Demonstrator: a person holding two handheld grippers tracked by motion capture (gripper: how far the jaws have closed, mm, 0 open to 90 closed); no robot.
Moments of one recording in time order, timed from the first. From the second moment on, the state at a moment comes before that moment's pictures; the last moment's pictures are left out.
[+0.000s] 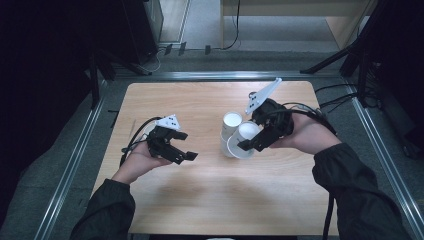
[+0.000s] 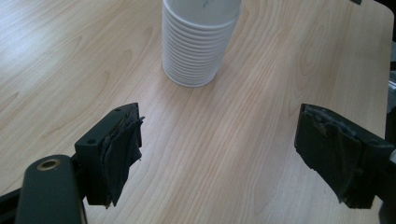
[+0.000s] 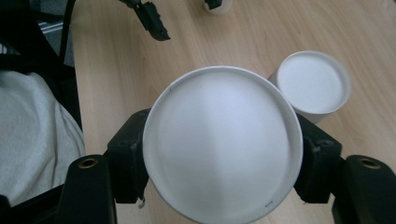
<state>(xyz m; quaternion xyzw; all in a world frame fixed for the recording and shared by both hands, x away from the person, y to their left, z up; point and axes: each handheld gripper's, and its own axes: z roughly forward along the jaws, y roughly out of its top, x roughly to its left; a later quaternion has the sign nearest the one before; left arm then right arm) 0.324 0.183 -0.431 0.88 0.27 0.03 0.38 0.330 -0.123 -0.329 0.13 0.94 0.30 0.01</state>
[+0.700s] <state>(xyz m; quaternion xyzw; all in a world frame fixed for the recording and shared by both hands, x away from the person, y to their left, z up) 0.313 0.173 -0.437 0.89 0.23 0.01 0.40 0.317 -0.121 -0.421 0.12 0.92 0.37 -0.02</state>
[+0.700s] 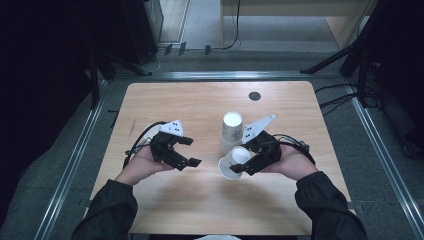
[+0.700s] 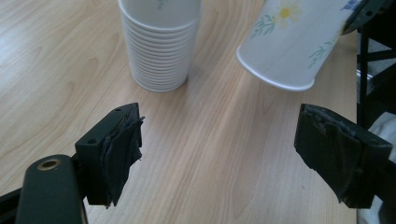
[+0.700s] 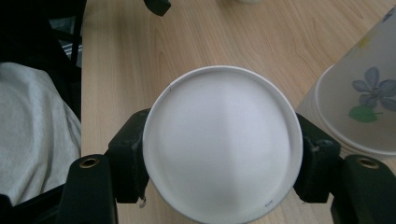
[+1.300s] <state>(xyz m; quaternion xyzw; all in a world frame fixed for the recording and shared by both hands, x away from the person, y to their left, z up) 0.306 0.158 -0.446 0.89 0.19 -0.03 0.41 0.313 -0.111 -0.451 0.12 0.90 0.41 -0.05</state>
